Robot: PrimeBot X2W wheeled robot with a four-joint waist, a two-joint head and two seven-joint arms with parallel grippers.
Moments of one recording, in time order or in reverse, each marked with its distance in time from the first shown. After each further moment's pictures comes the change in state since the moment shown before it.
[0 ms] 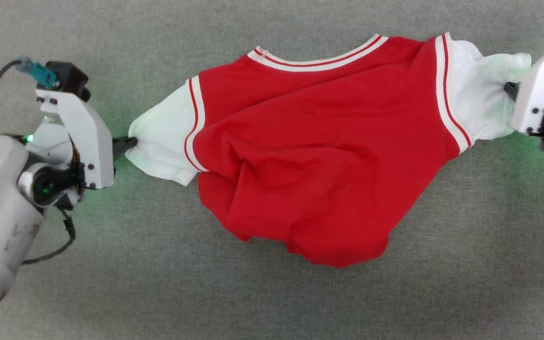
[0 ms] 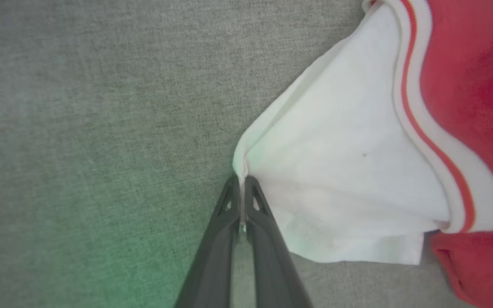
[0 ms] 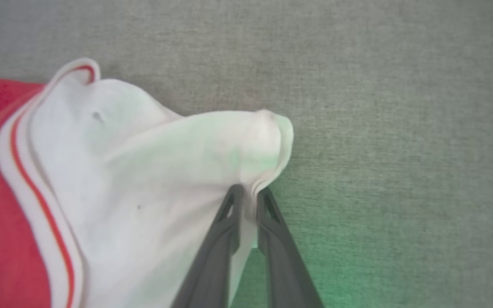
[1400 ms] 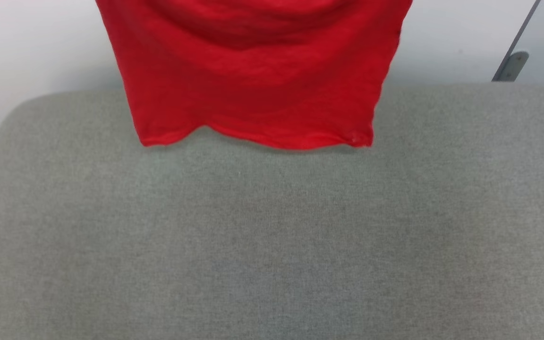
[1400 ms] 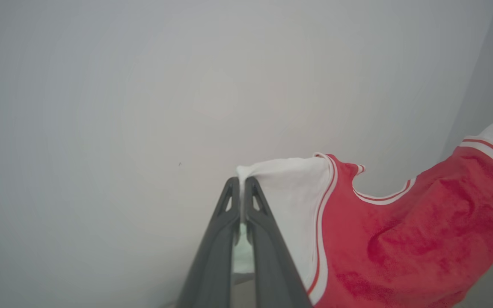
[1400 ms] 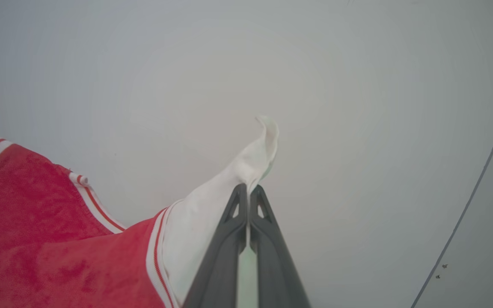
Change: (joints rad) left arm -0.672 -0.026 0.025 0.160 0.147 0.000 -0.131; right arm -0.473 0.041 0.276 0.095 0.225 0.000 -0.402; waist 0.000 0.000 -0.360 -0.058
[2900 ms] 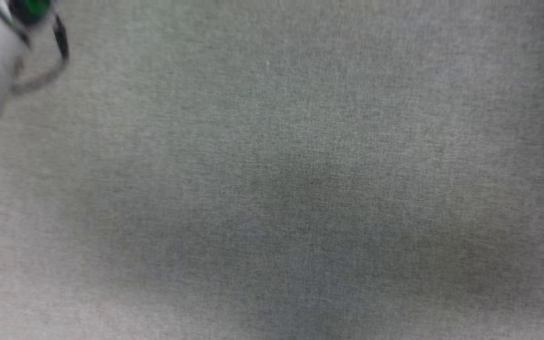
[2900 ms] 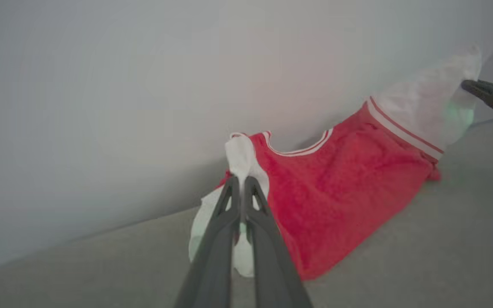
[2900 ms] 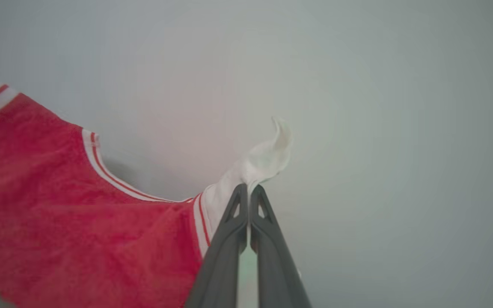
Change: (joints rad) left arm 0.047 -0.086 -0.260 -0.045 -0.167 -0.002 -0.545; right arm -0.141 -0.005 0.022 0.303 -0.513 0.000 -0.609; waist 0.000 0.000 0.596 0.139
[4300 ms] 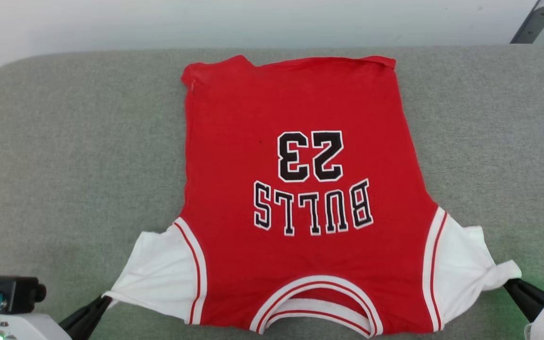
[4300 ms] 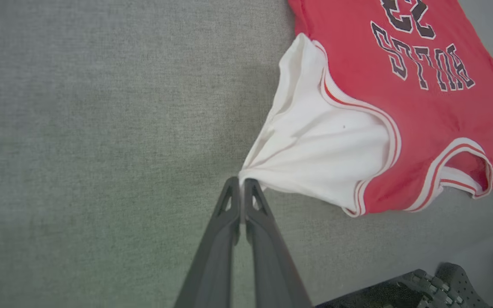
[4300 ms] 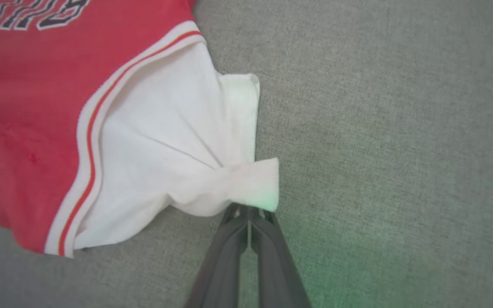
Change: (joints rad) left arm 1.153 0.655 -0.156 -0.852 -0.355 0.281 -0.163; right arm 1.494 -0.461 0.110 -0.909 0.683 0.000 0.395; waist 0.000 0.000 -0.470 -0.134
